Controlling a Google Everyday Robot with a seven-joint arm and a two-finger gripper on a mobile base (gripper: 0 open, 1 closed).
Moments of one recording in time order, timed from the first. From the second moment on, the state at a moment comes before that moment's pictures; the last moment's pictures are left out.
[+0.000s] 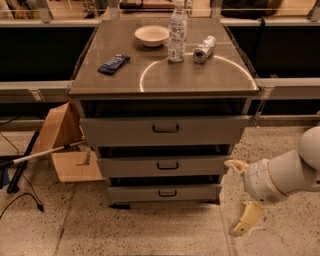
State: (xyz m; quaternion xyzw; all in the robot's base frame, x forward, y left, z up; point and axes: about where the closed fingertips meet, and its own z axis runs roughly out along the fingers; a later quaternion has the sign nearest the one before) arm 0.397 -0.186 0.688 -0.60 0.74 0.19 0.24
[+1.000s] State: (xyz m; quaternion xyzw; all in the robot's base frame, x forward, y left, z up) arm 0.395 -0.179 0.588 -0.60 0.74 0.22 0.21
